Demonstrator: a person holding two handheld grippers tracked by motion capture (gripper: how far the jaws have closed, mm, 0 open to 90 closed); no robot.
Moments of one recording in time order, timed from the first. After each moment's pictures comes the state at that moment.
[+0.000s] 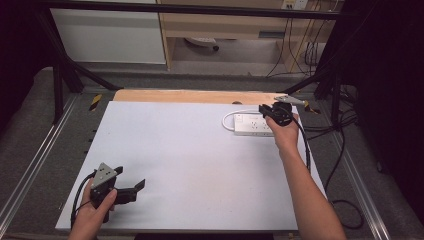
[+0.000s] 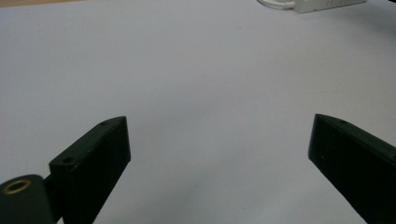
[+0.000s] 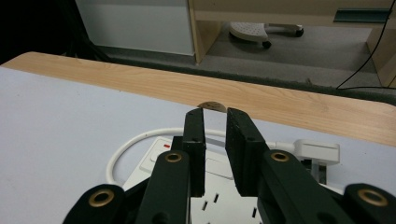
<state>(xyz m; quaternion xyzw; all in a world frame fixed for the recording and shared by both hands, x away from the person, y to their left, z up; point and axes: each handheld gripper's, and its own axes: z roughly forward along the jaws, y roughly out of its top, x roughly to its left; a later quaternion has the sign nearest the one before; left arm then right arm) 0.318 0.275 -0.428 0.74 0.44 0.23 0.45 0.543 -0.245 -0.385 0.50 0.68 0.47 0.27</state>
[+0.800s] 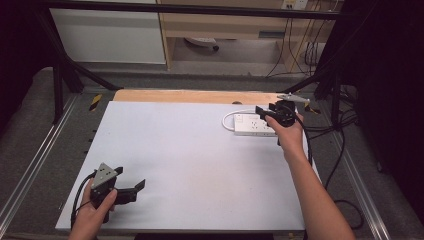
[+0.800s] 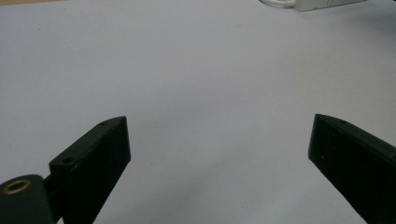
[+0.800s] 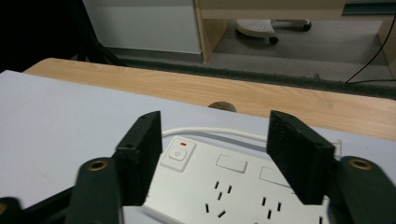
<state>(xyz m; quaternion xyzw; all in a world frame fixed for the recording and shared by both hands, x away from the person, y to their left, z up) 0.318 0.275 -0.428 0.74 0.44 0.22 0.45 0.529 -0.247 -0.365 0.51 0.68 0.47 0.24</state>
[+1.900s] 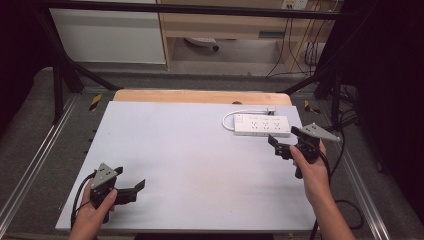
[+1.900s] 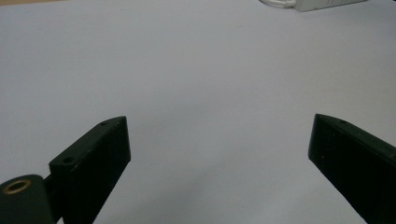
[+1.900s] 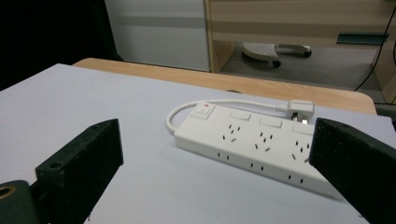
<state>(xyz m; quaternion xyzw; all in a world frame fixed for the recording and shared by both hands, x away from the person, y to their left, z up) 0.317 0.275 -0.428 0.74 0.45 0.22 0.45 0.401 -0.276 -0.366 0.46 0.67 0.51 0.28</state>
